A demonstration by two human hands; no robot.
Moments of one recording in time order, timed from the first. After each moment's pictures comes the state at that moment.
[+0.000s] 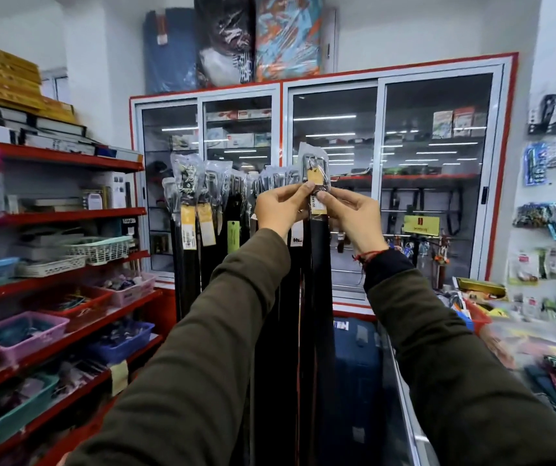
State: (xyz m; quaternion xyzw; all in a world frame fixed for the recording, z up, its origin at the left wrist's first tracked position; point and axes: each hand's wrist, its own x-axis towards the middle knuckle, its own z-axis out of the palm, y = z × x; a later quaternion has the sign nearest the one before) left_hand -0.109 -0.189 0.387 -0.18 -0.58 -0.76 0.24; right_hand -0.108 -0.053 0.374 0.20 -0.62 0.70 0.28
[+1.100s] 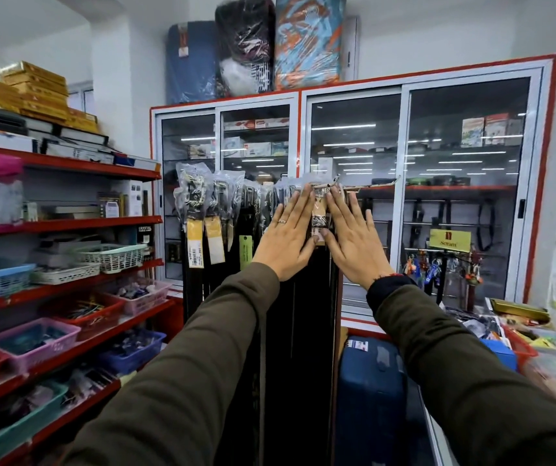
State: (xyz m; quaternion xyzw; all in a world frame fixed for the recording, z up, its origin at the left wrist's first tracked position) left_hand -0.206 -0.233 0.351 -0.23 -0.85 -0.02 0.47; right_hand -0.213 -0.053 0.348 0.24 -0.84 0.12 0.47
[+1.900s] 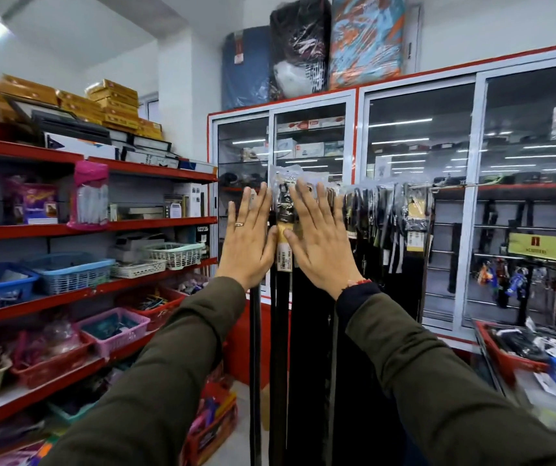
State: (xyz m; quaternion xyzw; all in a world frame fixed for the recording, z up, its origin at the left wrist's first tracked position) left_hand -0.158 -0.428 0.339 -0.12 -0.83 -0.09 0.54; right_hand -0.192 -0.261 0.348 0.32 -0.76 0.10 0.56
